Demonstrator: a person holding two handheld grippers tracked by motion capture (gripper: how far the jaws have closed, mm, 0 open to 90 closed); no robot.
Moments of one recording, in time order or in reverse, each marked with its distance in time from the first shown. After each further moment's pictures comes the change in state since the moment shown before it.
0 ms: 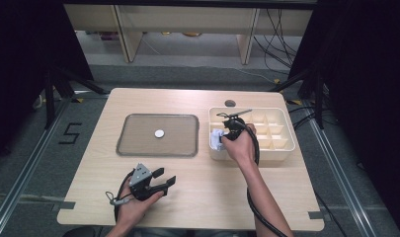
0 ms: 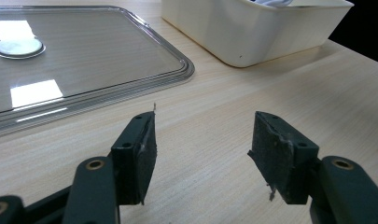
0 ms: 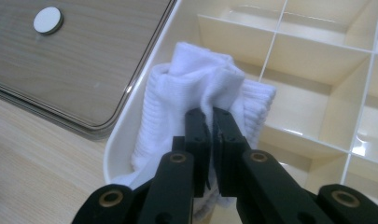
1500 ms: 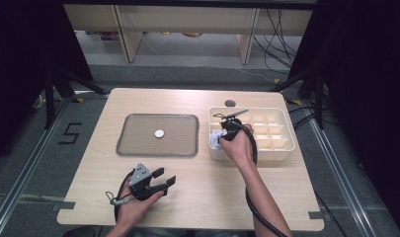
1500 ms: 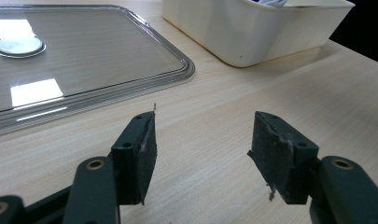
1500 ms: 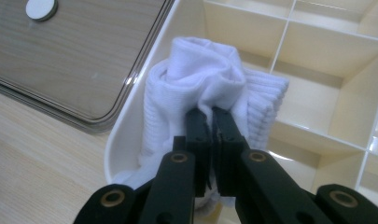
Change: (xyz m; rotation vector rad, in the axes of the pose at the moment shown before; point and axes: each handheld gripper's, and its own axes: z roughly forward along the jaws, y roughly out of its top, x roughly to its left) left arm 0.000 0.000 0.000 0.003 0.001 -0.004; right arm 0.006 0.001 0.006 0.036 0.004 -0.023
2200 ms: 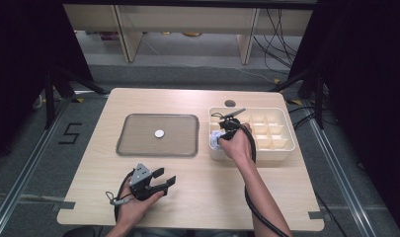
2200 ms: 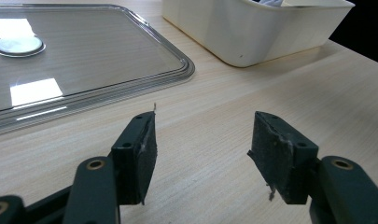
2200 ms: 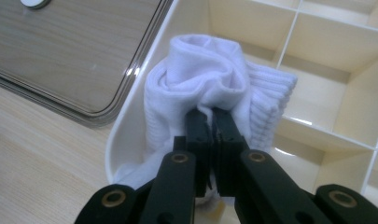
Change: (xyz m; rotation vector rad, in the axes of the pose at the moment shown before) left arm 0.000 0.000 0.000 0.001 0.000 -0.002; right arm 0.002 0.004 0.003 0.045 -0.007 0.000
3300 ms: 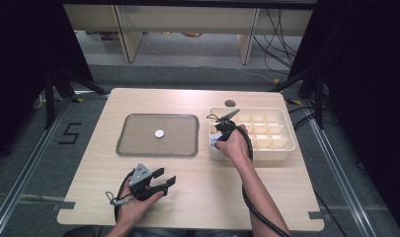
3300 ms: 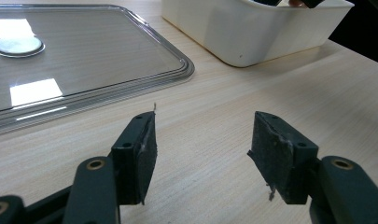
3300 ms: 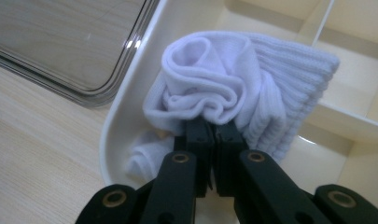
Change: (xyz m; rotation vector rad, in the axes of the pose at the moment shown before) left arm 0.000 0.000 0.000 -0.002 -0.002 0.001; right arm 0.002 0.002 0.017 0.107 -0.001 -0.038
